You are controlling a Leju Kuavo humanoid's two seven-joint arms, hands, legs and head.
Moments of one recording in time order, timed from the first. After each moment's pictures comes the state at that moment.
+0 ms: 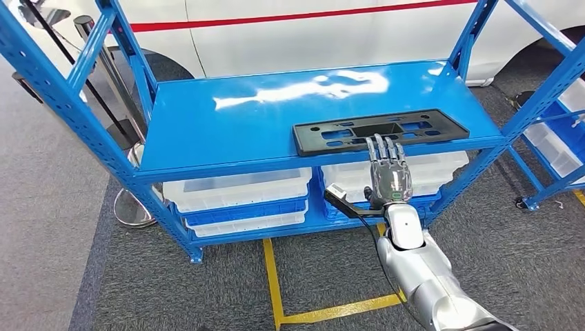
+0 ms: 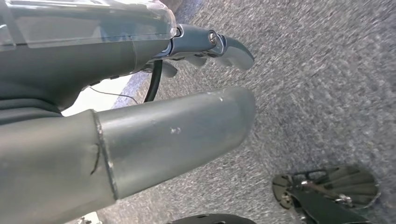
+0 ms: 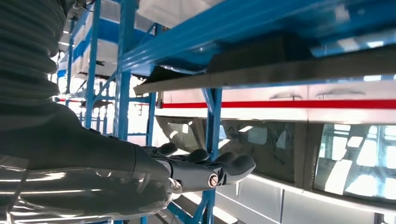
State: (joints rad) left arm -0.04 -0.09 -0.09 -0.18 -0.38 0.24 0.13; right arm -0.72 0.13 0.38 -0.45 1.56 -0.70 -0.01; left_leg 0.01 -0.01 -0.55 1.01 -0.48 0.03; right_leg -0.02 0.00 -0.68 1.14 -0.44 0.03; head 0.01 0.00
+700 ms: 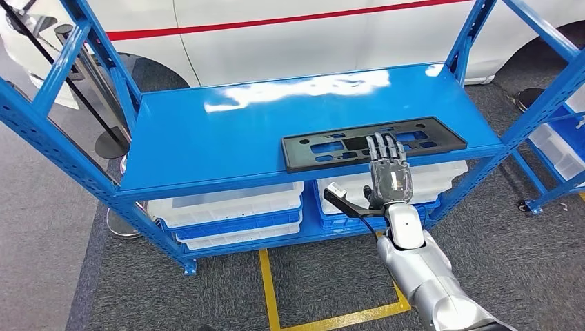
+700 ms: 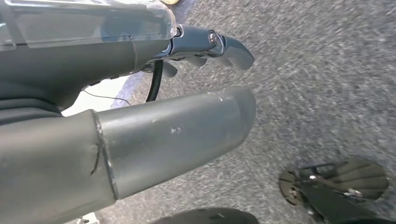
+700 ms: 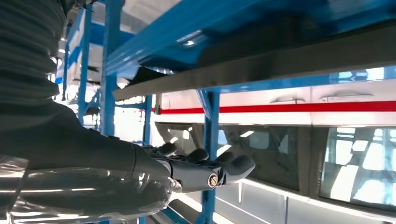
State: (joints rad) left arm -0.04 -0.09 -0.09 -0.18 -0.38 0.24 0.13; right arm -0.71 0.13 0.38 -0.47 1.56 -0.70 -0.02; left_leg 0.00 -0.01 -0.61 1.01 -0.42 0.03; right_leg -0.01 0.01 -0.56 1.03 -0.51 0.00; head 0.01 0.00
